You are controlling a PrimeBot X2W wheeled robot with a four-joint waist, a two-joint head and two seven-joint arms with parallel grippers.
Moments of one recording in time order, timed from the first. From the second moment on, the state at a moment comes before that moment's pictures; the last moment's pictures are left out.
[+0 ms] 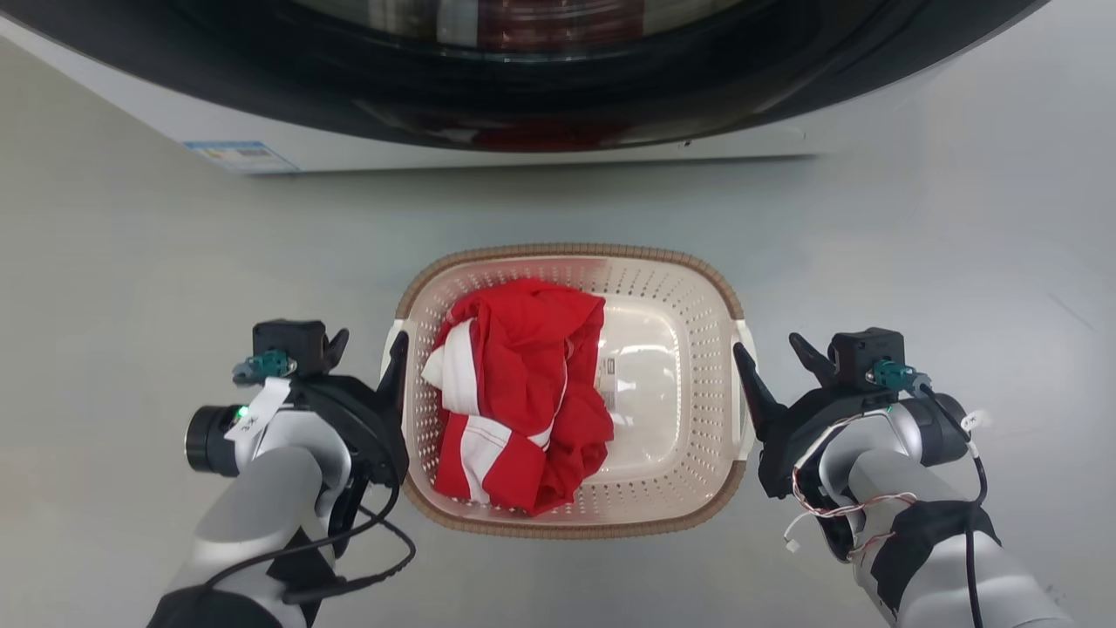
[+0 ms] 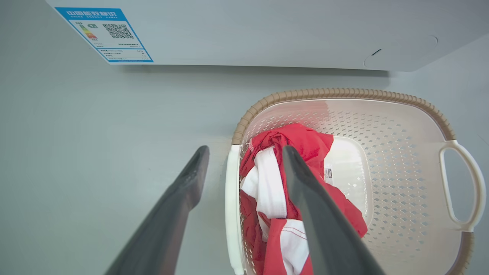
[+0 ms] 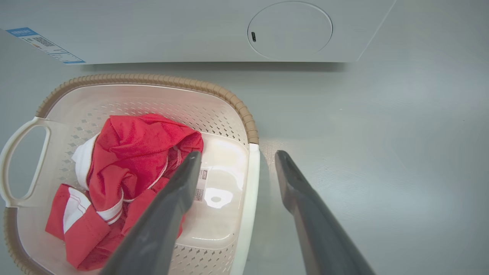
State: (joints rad) left arm -0.84 0.05 -0.60 1.24 -0.73 -0.11 -0.25; right arm -0.80 -0.08 0.69 1.14 0.60 0.06 -0.25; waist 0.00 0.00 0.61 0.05
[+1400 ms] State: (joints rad) left arm -0.30 0.23 -0.46 0.44 -0.53 0.07 -0.25; right arm -0.33 -0.23 0.46 0.40 0.43 -0.10 -0.25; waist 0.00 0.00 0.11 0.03
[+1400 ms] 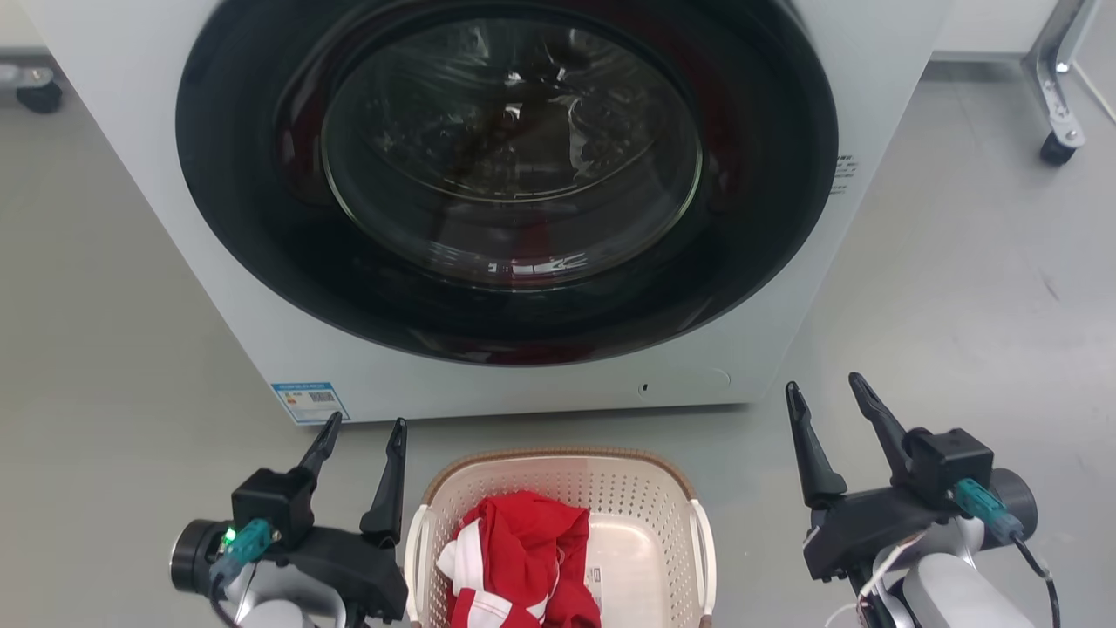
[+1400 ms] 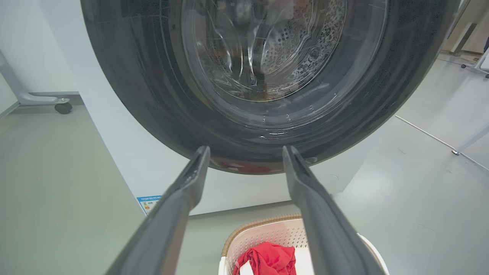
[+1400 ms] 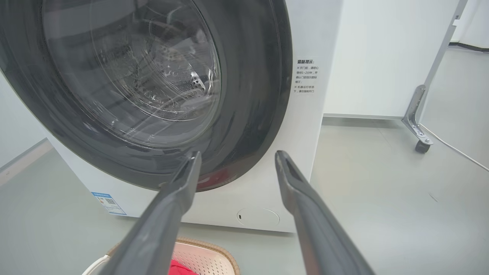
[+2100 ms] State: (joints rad) left arm 0.00 0.26 -0.35 0.10 -0.47 0.12 -0.25; right arm -0.06 -0.25 0.32 0.13 0.35 -0.12 -0.25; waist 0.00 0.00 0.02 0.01
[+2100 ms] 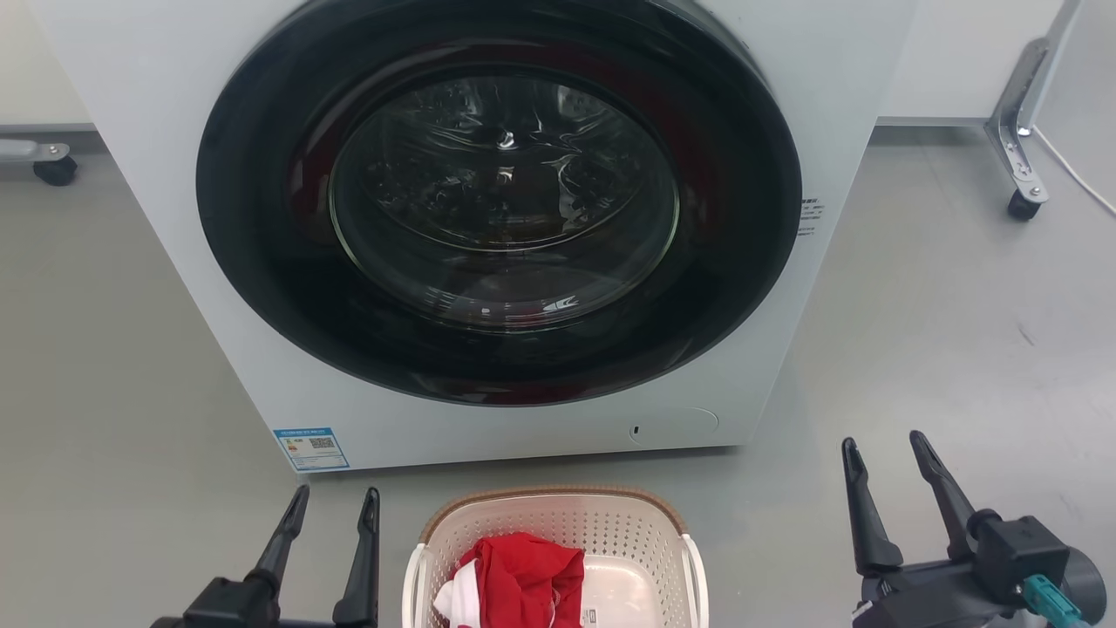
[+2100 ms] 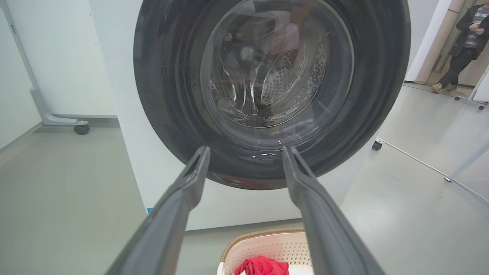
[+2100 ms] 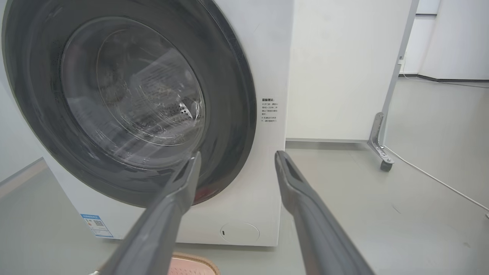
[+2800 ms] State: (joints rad) left arm 0.08 0.22 -0.27 0.05 -0.42 0.12 -0.22; right arm 0.06 -0.18 0.22 0.05 0.28 -0.12 -0.25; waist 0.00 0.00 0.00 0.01
